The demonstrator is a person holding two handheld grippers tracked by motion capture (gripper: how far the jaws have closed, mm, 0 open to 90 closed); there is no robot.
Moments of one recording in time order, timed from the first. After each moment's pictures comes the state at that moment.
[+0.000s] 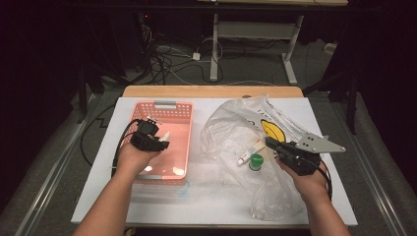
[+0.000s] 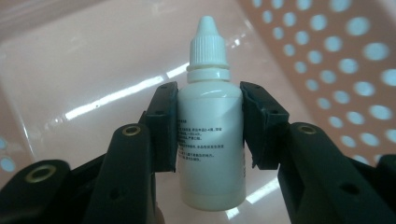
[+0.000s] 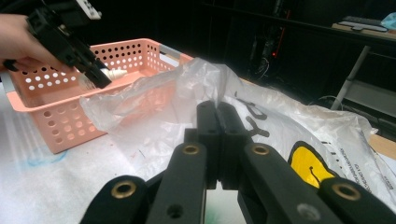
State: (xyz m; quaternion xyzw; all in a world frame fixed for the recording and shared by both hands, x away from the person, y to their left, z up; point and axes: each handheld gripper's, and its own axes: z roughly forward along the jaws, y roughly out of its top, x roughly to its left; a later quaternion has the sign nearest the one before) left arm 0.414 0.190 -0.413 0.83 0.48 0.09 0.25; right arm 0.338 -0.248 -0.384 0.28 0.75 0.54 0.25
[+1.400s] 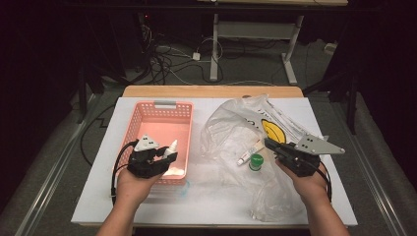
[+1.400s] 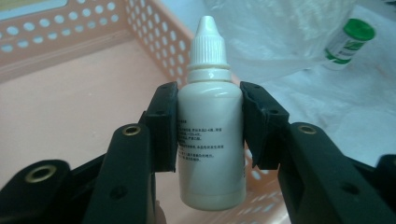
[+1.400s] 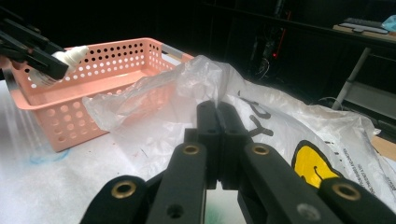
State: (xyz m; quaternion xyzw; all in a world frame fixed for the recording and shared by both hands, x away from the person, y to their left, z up) left arm 0.323 0.175 -0.399 0.80 0.42 0.14 0.41; right arm 0.335 -0.246 -0.383 0.27 0.76 0.54 0.26
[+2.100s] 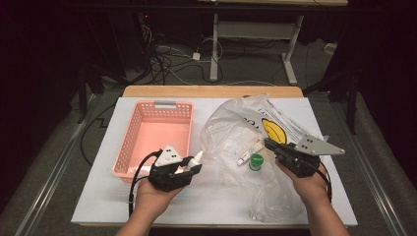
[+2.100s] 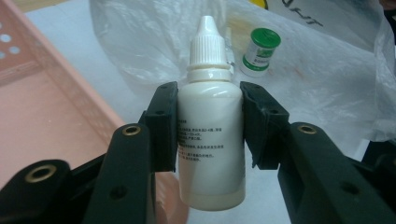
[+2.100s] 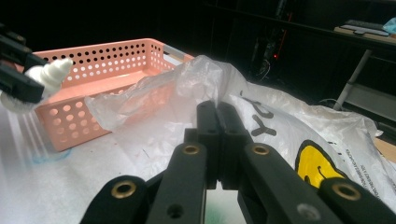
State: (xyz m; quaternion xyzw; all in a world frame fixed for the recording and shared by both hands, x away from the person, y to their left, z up) left arm 0.298 0.119 -0.400 0.82 0.34 0.11 0.44; right arm 0.333 -0.245 -0.382 0.27 0.76 0.54 0.26
